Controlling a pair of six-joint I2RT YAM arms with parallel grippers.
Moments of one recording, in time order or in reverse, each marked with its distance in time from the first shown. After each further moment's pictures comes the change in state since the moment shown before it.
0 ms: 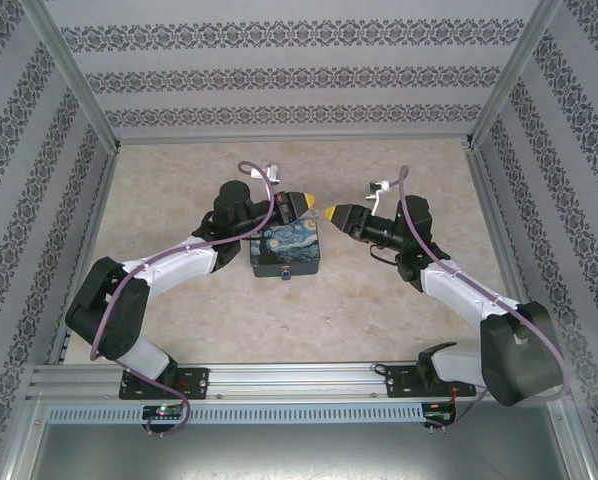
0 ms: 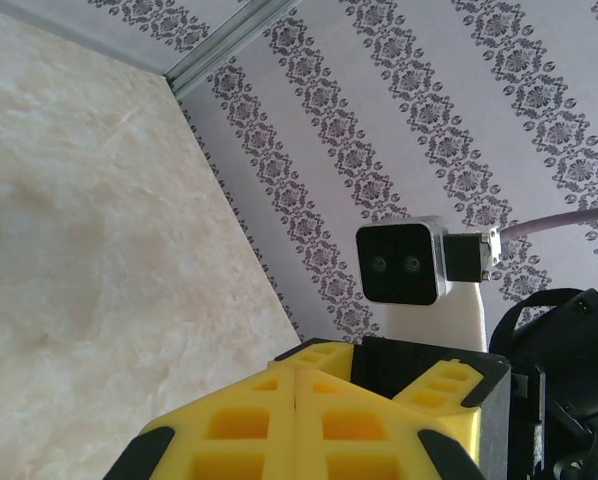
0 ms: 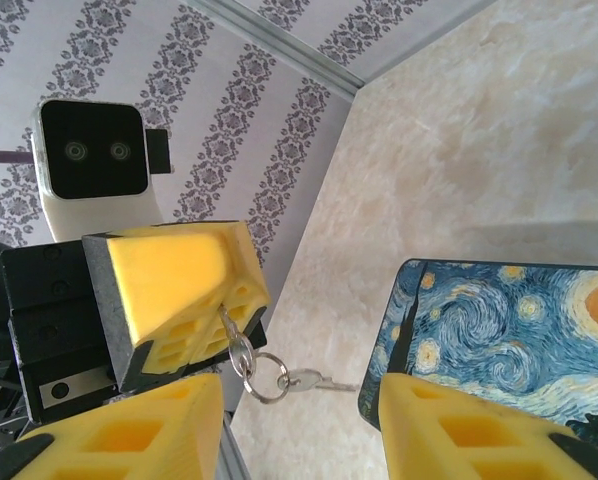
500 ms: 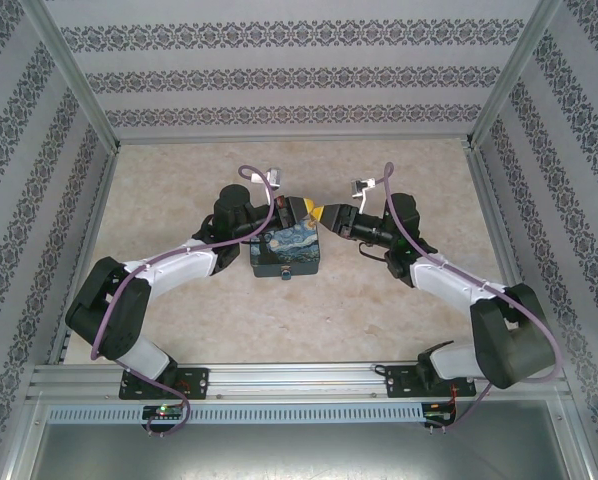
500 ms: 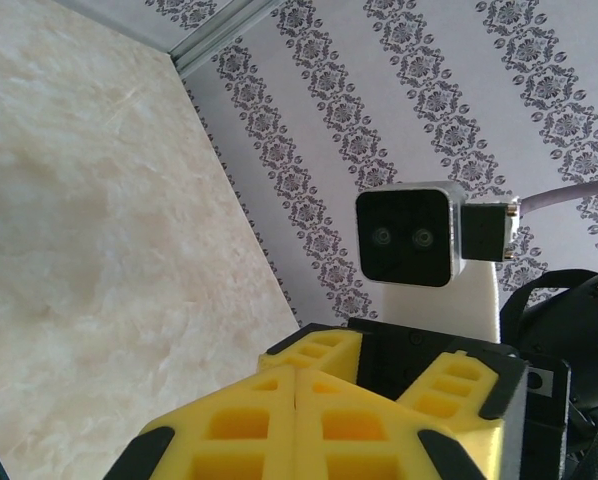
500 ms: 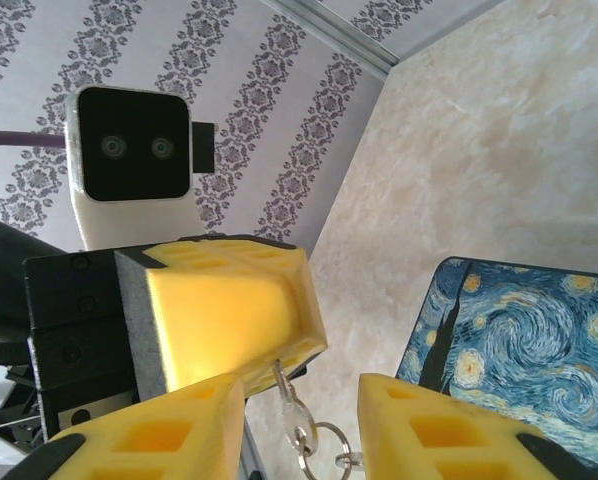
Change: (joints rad) left arm 0.000 0.001 -0.032 0.013 0.013 -0.021; right arm 0.062 0.090 0.036 0.084 -0.007 0.016
